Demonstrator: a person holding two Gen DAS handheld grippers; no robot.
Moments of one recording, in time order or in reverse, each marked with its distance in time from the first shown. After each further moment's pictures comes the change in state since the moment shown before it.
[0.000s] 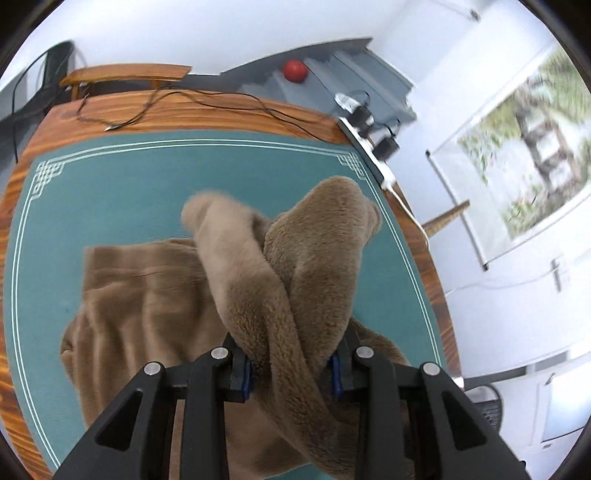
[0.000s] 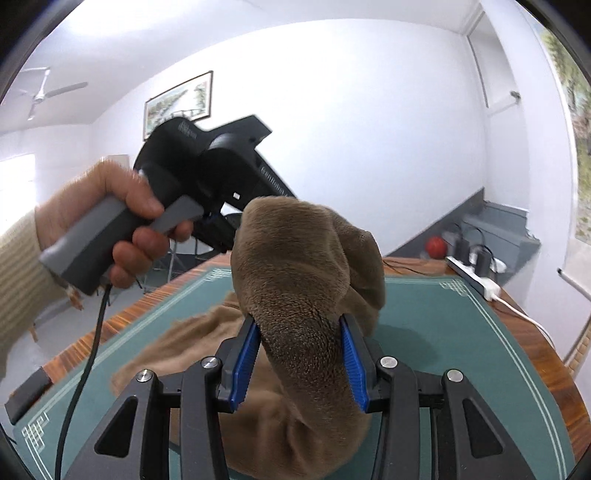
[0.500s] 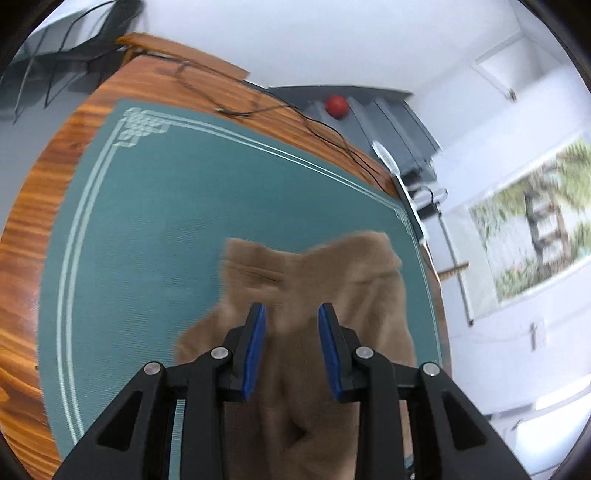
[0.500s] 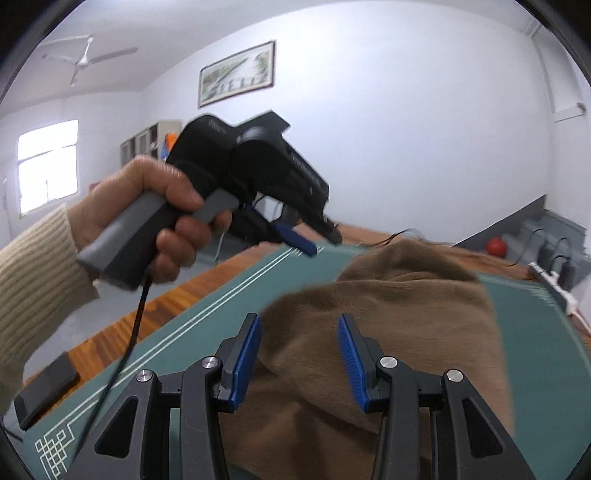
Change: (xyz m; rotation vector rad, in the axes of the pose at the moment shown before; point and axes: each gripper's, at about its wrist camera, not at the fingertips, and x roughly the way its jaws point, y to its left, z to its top) left arm -0.040 0.193 -0.020 -0.232 -0.104 -0.074; right arm 0.079 0.132 -0.023 -0.118 0.109 0.191
